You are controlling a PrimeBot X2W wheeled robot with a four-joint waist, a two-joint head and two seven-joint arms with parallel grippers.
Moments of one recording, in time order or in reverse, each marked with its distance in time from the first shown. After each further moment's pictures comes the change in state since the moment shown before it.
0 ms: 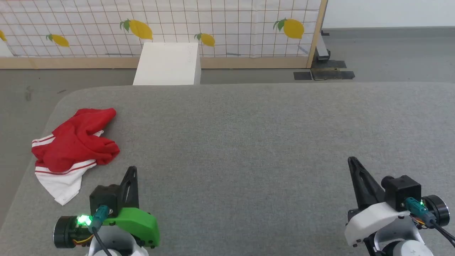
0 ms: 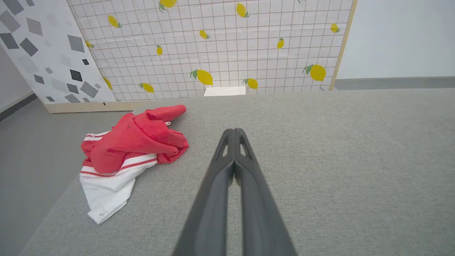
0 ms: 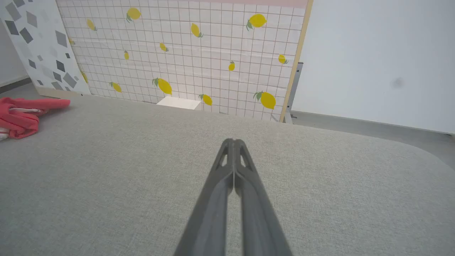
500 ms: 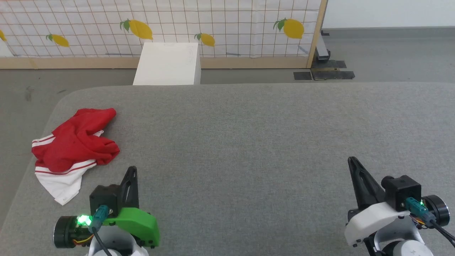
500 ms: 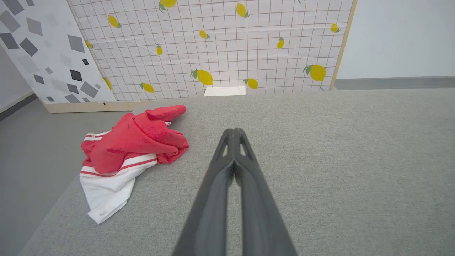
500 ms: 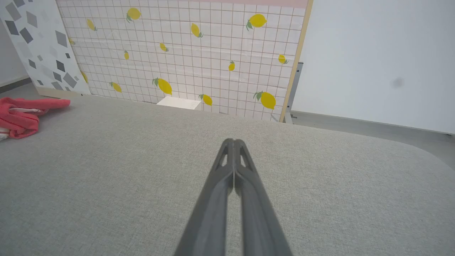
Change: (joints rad) left arm 0.000 0.000 0.000 0.000 0.000 0.000 0.000; right arm 0.000 0.000 0.000 0.000 0.000 0.000 0.000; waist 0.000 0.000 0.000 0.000
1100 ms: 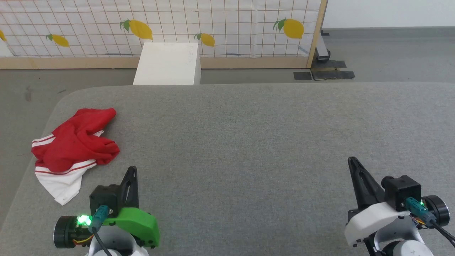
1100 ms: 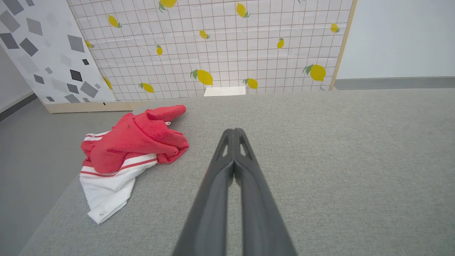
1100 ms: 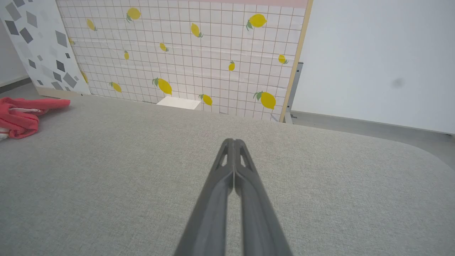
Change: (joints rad) left arm 0.000 0.000 0.000 0.000 0.000 0.000 0.000; right arm 0.000 0.000 0.000 0.000 0.000 0.000 0.000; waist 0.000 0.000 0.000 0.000
